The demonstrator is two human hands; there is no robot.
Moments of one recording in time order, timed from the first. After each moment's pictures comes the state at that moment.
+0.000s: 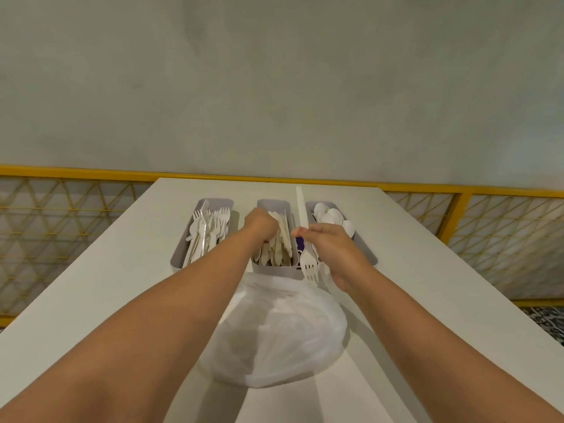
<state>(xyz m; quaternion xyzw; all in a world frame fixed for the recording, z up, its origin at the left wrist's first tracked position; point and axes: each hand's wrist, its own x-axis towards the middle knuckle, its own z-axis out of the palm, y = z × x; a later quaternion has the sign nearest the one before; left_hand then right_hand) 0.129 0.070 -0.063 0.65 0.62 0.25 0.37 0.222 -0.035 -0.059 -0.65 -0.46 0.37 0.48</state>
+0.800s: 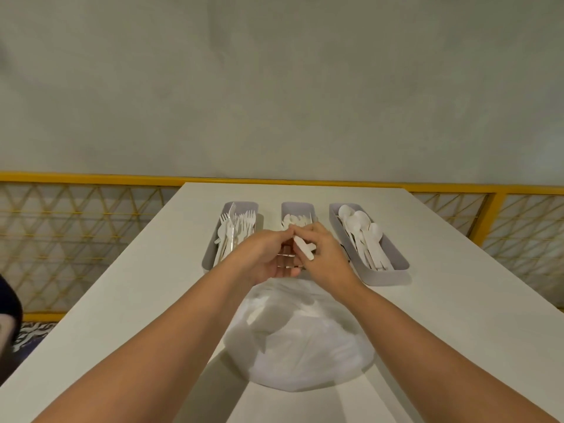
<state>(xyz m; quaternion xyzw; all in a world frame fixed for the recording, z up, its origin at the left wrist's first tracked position) 0.073 0.018 -0.060 0.50 0.44 0.28 0.69 0.182 -0.018 -0.082 -0.58 -0.64 0.22 0.45</state>
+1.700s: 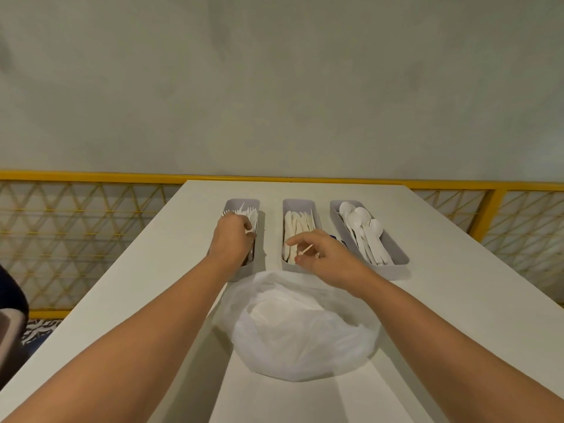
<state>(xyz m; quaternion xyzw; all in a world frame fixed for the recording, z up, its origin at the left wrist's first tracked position) 0.033 0.075 -0.098 0.71 0.61 0.33 0.12 0.193 -0.031 -0.074 -0.61 -0.68 0.26 0.32</state>
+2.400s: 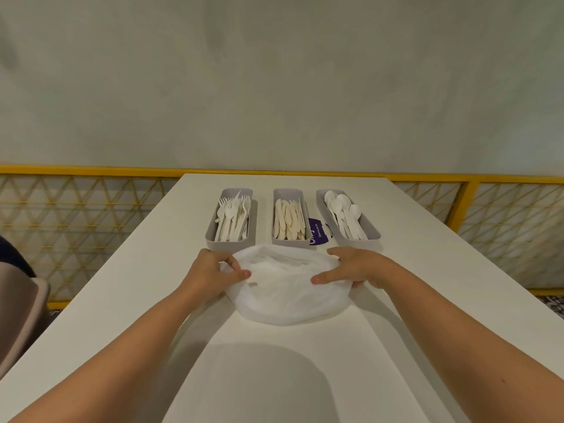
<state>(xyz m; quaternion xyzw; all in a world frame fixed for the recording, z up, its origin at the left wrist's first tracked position) -0.017 -0.034 -0.125 0.71 0.56 0.30 0.31 0.238 -0.087 -0.082 -0.74 -0.54 0.37 0.12</state>
